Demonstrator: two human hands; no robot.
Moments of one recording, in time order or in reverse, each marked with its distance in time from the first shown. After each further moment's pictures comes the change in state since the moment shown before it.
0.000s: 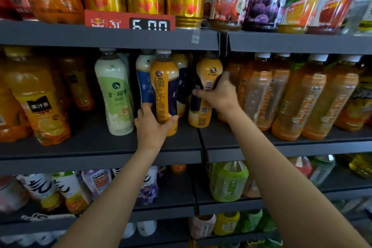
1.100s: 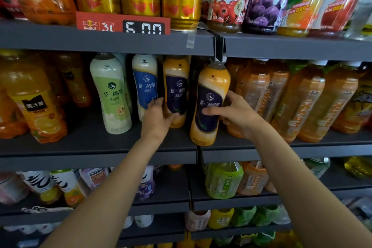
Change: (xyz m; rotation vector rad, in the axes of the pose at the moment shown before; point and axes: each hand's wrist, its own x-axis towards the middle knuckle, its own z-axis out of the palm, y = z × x) left_hand 0.019 0.013 0.019 0.106 -0.120 0.087; right_hand -0.030 0.015 -0.045 0.364 -0.409 0.078
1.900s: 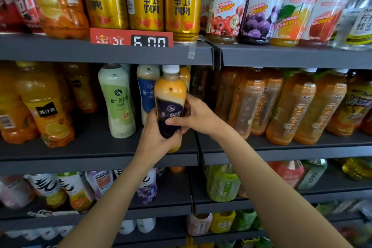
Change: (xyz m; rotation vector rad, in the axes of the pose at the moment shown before) left_hand -0.050 0.006 -0.034 -0.279 -0.089 0.126; right_hand 0.012 -0.014 0.062 -0.192 -0.227 -0.252
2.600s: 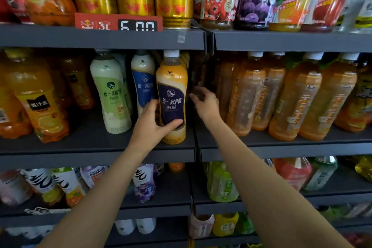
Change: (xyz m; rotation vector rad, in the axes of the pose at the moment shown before) left_hand 0.016 -0.010 0.006 0.102 -0.004 -0.013; right_hand 0.032 0.062 -0.009 0.072 0.517 0.165
